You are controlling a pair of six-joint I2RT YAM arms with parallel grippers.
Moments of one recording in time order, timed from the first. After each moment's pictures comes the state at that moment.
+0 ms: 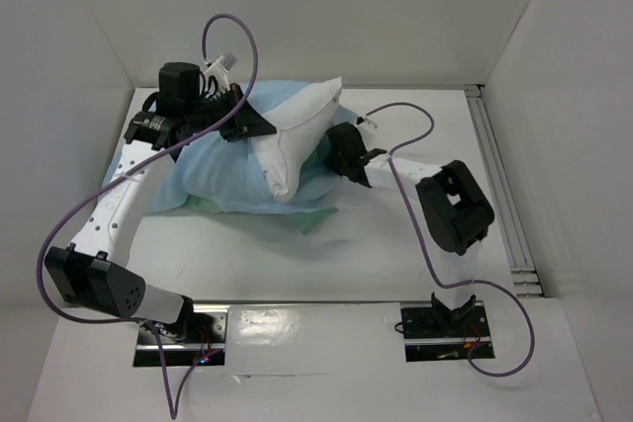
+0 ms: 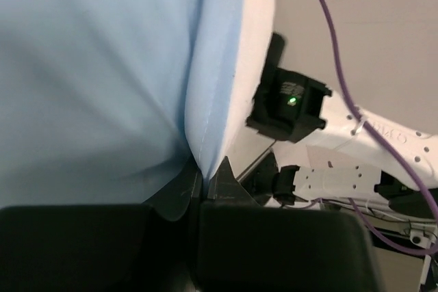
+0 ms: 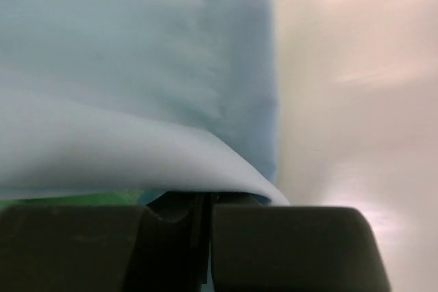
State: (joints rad) left arm -0.22 1.42 1.55 -0.65 0.64 -0.59; right arm 0.58 1.93 1.23 -0.05 0.32 0.98
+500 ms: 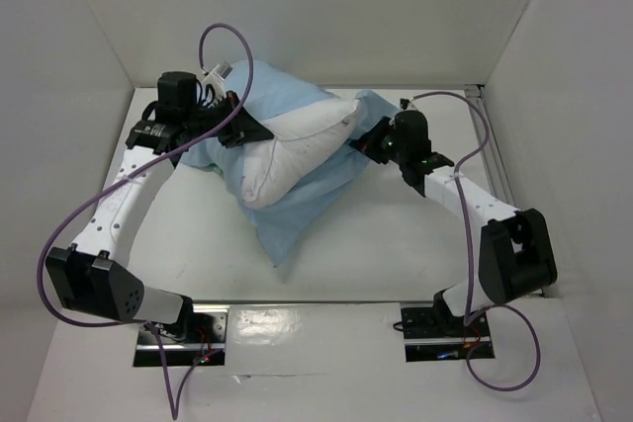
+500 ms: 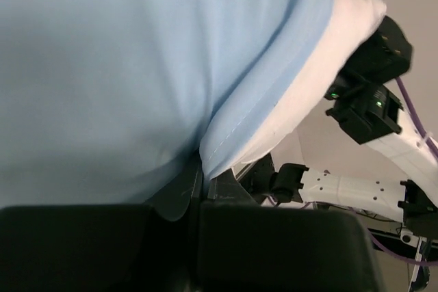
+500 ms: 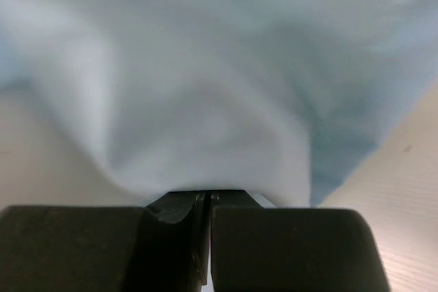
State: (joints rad) left arm -0.18 1.39 1.43 -0.56 0.70 -0.61; right arm 0.32 1.47 0.97 0.06 -0.12 0.86
